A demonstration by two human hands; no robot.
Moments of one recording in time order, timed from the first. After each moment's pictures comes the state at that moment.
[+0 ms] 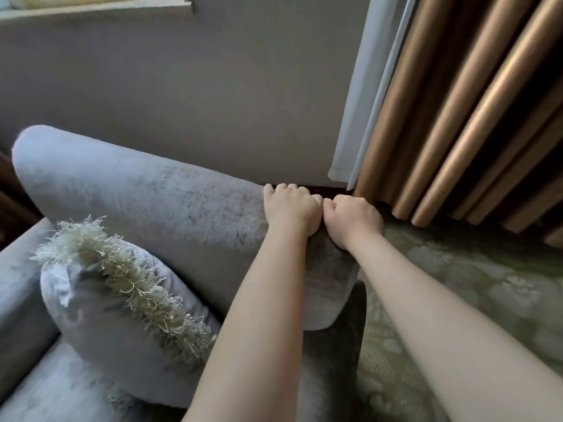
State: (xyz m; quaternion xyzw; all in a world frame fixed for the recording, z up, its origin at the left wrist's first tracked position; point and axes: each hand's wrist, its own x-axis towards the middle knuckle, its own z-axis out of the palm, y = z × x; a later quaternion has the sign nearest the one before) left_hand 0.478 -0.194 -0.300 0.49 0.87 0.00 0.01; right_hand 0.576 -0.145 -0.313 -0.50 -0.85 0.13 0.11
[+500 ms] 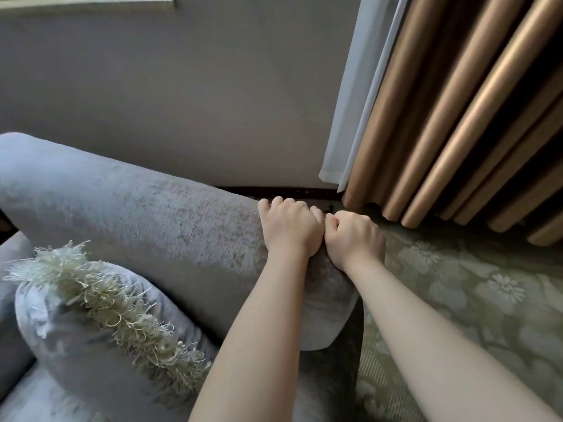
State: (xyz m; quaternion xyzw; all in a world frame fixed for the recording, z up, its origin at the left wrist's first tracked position) left_hand 0.484 -0.185 -0.314 0.46 0.88 0.13 -0.04; right_hand 0.579 -0.142 -0.324 -0.53 -0.83 0.09 0.16
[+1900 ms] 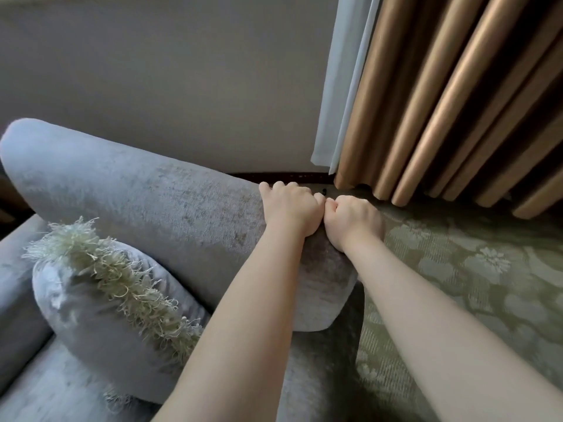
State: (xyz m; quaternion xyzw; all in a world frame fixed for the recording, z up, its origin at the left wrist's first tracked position) left_hand 0.530 -0.211 -0.308 0.52 0.85 0.04 0.00; right_hand 0.631 -0.170 -0.325 -0.55 -0.82 0.11 0.11
